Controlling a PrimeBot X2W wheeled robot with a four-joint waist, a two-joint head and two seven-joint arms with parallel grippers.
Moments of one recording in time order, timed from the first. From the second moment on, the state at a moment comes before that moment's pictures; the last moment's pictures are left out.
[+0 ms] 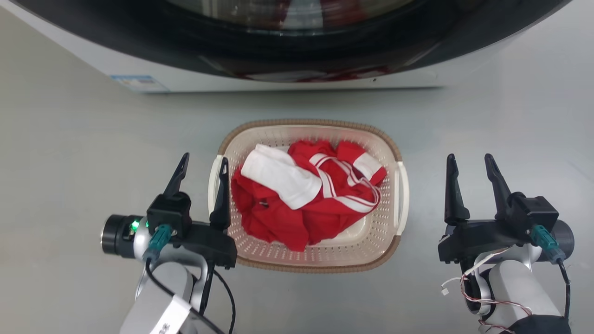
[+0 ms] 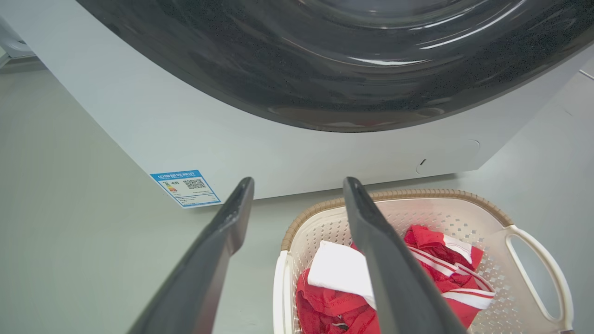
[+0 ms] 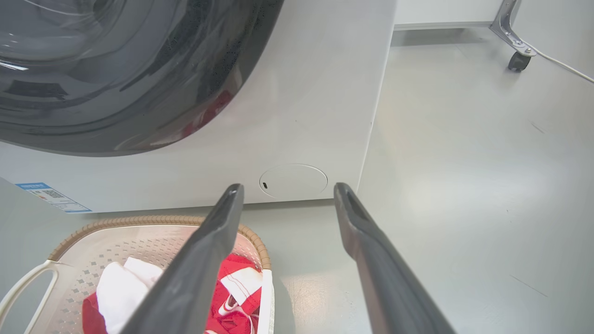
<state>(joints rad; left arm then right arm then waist) -0.41 0.04 -0.24 0.44 -0.18 0.07 -0.25 -0.37 -0.07 0.15 0.35 0.20 -0.07 -0.25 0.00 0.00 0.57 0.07</state>
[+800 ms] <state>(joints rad) -0.61 0.03 -0.33 0.76 -0.29 0.08 -0.25 -0.53 -0.07 0.17 0.57 0.21 -0.07 -0.25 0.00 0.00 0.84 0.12</state>
